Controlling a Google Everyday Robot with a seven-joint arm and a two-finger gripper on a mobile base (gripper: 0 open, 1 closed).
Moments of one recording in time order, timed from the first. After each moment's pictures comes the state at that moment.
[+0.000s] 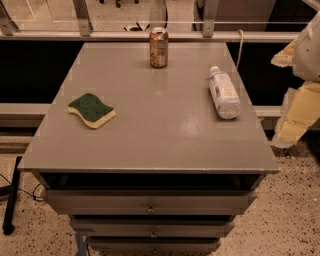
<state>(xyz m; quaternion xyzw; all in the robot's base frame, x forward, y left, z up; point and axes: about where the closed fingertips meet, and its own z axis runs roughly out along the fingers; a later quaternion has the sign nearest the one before) 0.438 -0.217 0.976 -0.60 0.78 -0.03 0.16</state>
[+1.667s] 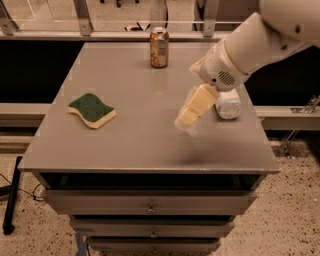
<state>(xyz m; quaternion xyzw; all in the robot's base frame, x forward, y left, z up) 0.535 -0.070 0.914 -0.59 0.74 0.15 0.29</state>
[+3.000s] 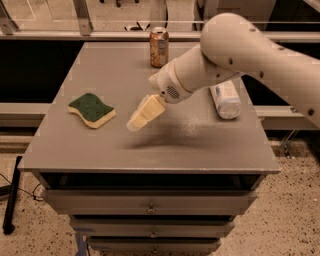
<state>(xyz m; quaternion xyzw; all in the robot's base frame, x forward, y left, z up) 0.572 0.039 0.868 -0.56 0.72 0.23 0.34</state>
